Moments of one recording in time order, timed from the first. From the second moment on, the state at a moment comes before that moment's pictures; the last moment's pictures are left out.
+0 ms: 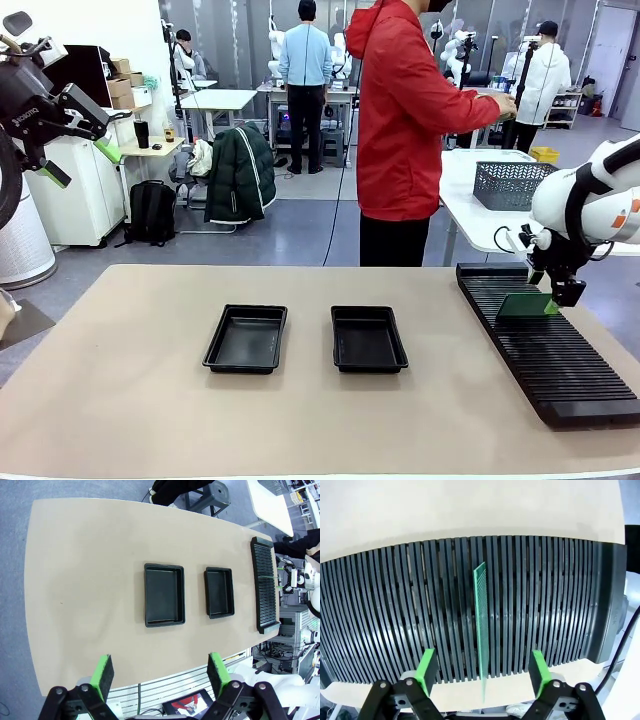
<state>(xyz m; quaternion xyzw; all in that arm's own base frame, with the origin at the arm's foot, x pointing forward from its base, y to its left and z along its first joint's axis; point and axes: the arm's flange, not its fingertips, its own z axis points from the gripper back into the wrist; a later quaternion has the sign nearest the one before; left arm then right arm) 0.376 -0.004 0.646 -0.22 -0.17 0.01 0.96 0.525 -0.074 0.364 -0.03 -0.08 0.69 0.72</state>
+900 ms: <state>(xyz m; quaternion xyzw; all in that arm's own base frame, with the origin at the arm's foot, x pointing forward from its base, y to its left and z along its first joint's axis) 0.376 -0.004 0.646 -0.22 -0.17 0.01 0.96 0.527 -0.062 0.361 -0.03 -0.08 0.70 0.71</state>
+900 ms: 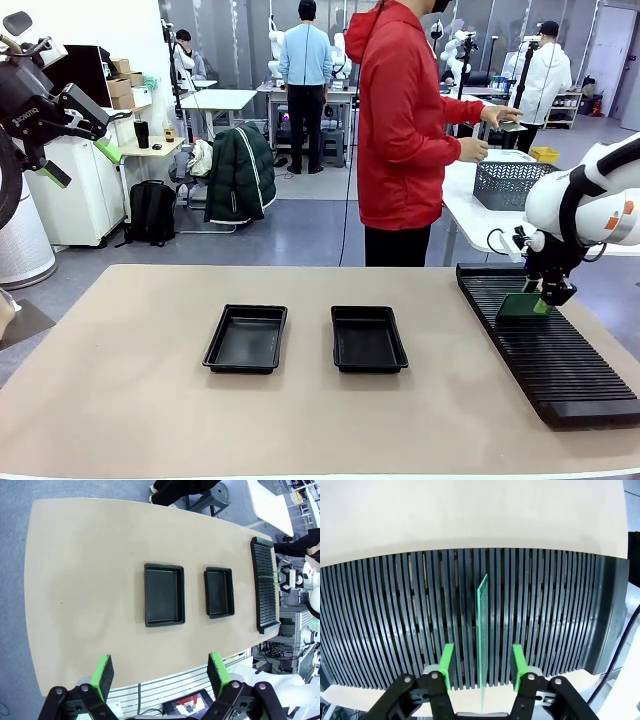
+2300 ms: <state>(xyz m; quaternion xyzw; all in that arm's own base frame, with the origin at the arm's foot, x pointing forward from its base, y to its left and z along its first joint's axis) 0.376 -0.004 0.646 -0.22 -0.17 0.01 0.96 0.528 -0.058 0.362 -0.05 -0.06 0.72 0.69</state>
